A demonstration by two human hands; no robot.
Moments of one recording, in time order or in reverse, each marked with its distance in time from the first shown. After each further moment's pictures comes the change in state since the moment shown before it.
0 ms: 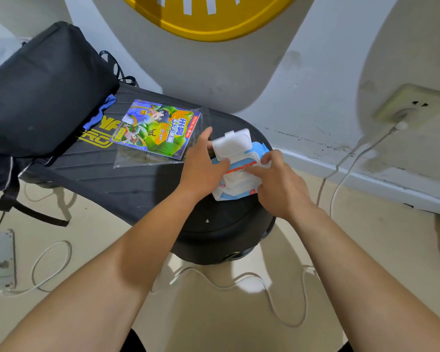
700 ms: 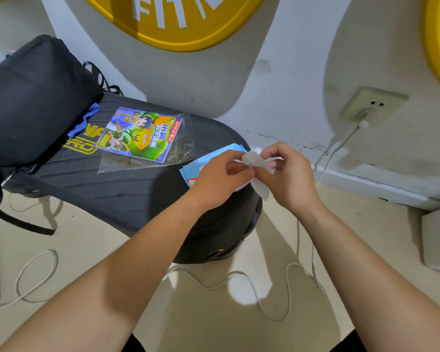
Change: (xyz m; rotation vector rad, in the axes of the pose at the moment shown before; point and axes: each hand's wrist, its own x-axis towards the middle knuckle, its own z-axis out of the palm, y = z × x) left_hand -0.045 0.061 0.028 -0.276 -0.334 0.022; right_hand -0.032 0.018 -0.045 0.747 0.317 0.040
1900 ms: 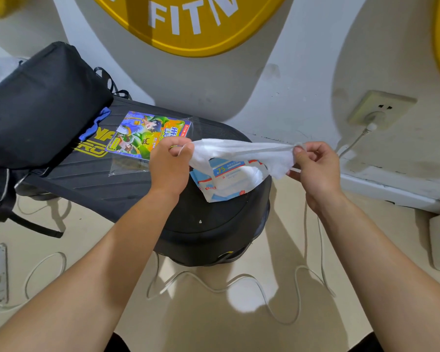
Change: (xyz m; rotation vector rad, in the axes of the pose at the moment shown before) left_hand 0.001 -0.017 -0.077 -0.014 0.661 -0.020; right_hand 0.020 0.012 -0.008 0.431 0.258 0.273
